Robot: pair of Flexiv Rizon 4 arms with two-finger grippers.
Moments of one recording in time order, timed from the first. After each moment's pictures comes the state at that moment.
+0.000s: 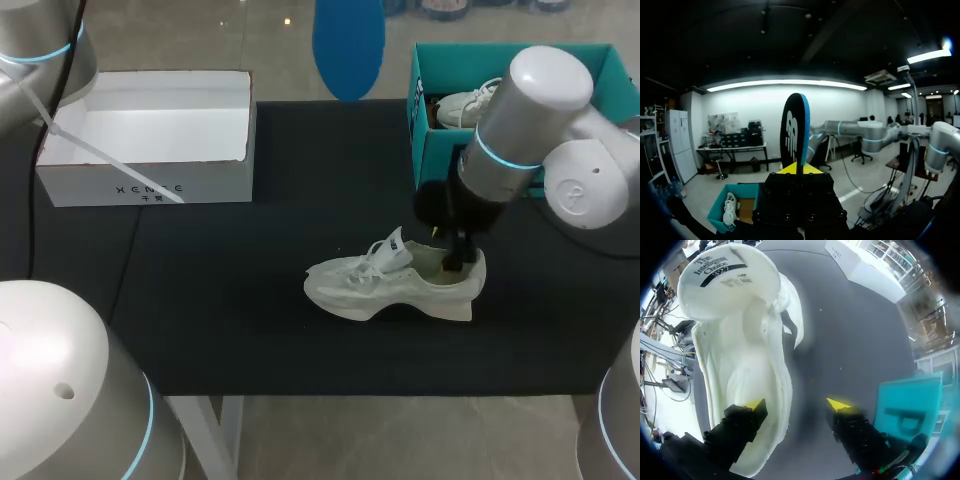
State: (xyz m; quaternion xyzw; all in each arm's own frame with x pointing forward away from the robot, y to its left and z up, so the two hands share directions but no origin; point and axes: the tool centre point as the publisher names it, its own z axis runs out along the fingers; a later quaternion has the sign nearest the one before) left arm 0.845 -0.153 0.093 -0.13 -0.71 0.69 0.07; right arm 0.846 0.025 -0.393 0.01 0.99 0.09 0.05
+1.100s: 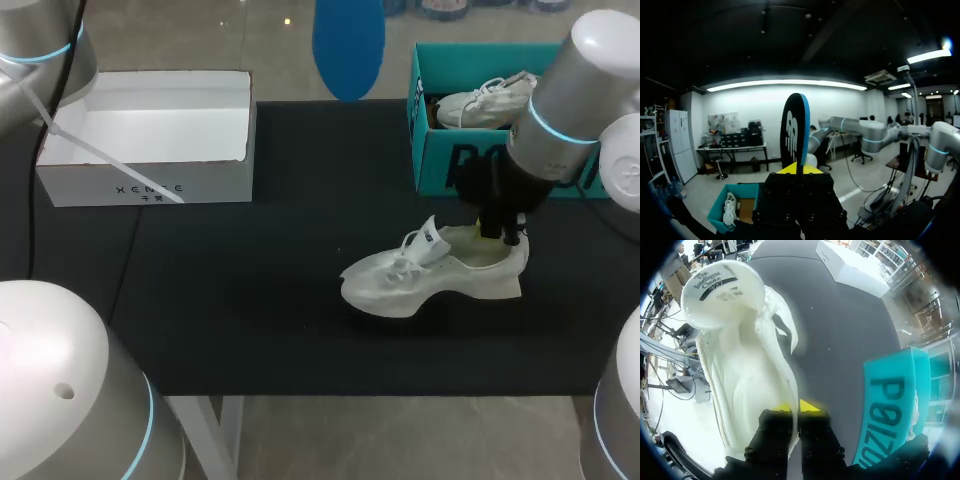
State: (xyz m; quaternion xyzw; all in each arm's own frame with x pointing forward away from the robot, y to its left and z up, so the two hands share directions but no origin) left arm 0.845 -0.153 0.093 -0.13 -0.71 0.69 0.07; right arm 0.827 -0.023 -0.328 0.03 0.99 0.10 0.06
